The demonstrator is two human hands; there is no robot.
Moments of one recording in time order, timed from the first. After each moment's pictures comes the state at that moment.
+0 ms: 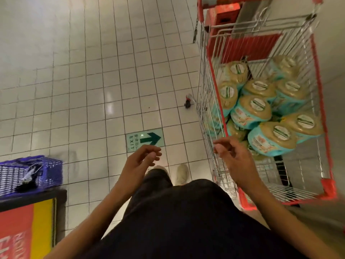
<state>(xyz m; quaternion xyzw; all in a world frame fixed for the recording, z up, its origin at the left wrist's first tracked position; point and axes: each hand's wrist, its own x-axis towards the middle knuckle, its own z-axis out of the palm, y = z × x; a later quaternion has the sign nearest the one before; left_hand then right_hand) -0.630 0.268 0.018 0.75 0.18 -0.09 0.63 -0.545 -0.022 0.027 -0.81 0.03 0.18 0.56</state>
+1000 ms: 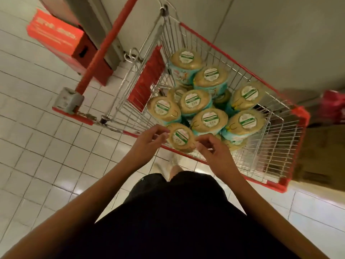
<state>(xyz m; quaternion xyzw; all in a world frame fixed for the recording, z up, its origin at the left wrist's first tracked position) -0.090 0.156 -0.027 0.75 -0.23 -0.45 0.42 -0.290 0.006 -0.018 -0.70 0.42 -0.03 0.58</state>
